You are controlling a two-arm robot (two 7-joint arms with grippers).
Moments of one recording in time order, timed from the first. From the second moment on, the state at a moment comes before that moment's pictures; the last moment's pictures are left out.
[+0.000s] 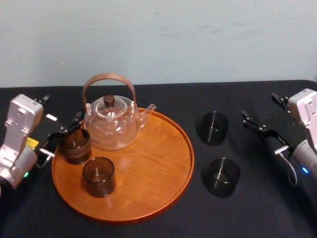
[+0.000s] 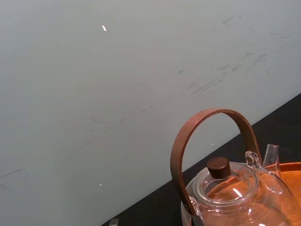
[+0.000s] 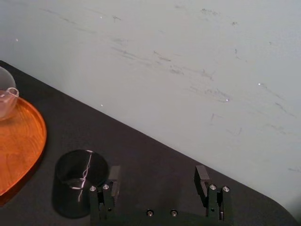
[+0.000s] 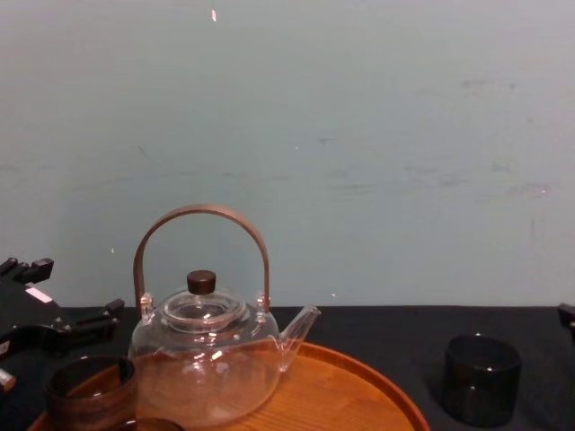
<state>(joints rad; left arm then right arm) -0.20 0.60 0.45 -1.41 -0.25 -0.12 0.03 0.17 0.62 -0.42 -1.45 0.28 -0.11 0.02</state>
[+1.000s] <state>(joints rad) -0.20 0.60 0.45 -1.41 -0.25 -0.12 0.03 -0.13 0.78 -0.25 -1.72 0.42 0.02 0.17</state>
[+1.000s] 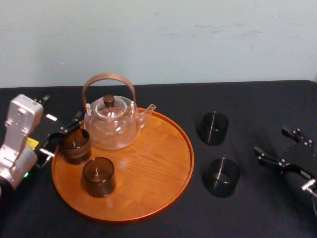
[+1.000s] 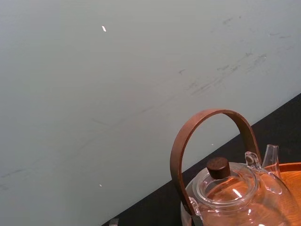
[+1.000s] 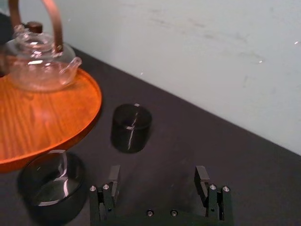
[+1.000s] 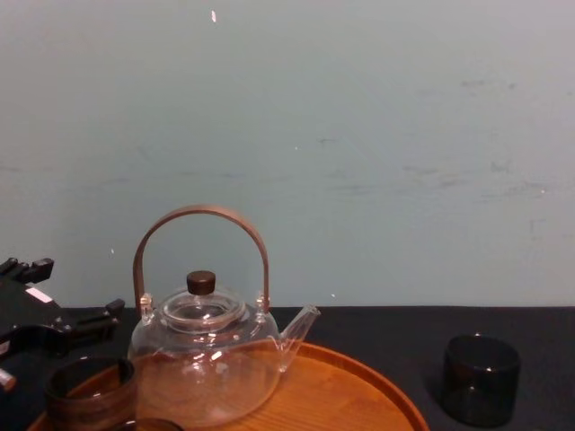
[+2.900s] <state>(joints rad) -0.20 0.60 0.45 -1.41 -0.25 -0.12 0.03 -0.11 0.76 -0.28 -1.72 0.36 0.13 0.52</state>
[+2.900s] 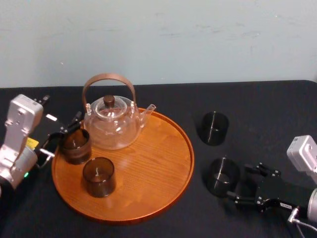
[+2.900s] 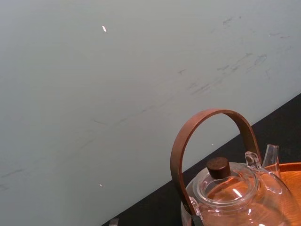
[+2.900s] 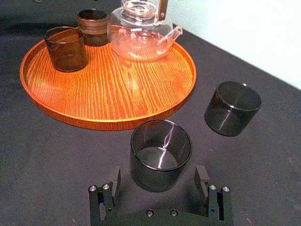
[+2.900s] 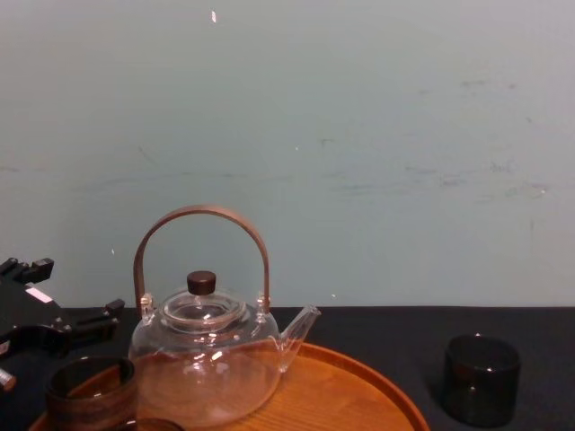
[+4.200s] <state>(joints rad) -0.20 0.60 0.45 -1.41 -0.25 -0.12 0.03 0.08 0.70 -0.40 -1.59 0.43 0.27 0.53</state>
